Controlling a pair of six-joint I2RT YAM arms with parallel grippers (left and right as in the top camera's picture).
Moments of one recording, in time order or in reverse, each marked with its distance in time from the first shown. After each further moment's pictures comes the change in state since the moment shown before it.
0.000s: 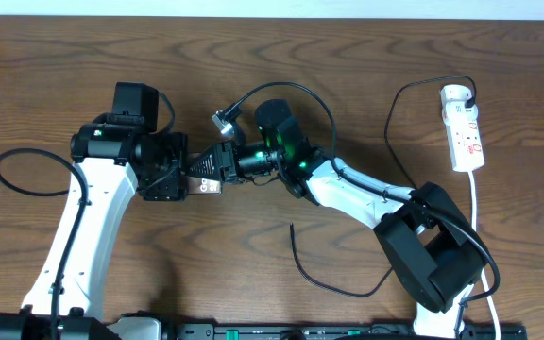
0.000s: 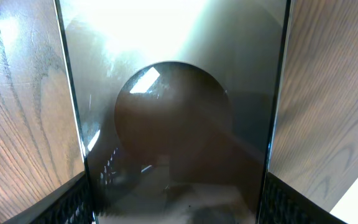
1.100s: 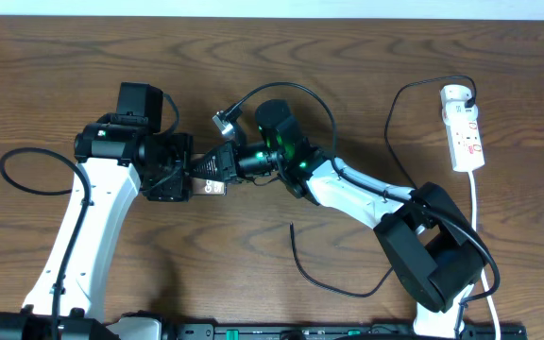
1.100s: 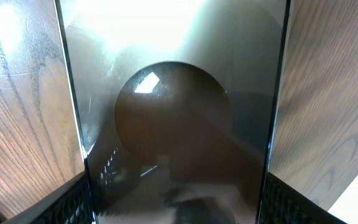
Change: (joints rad) left arm -0.021 0.000 0.000 0.000 0.021 0.000; right arm 0.000 0.000 0.000 -0.018 0.007 -0.008
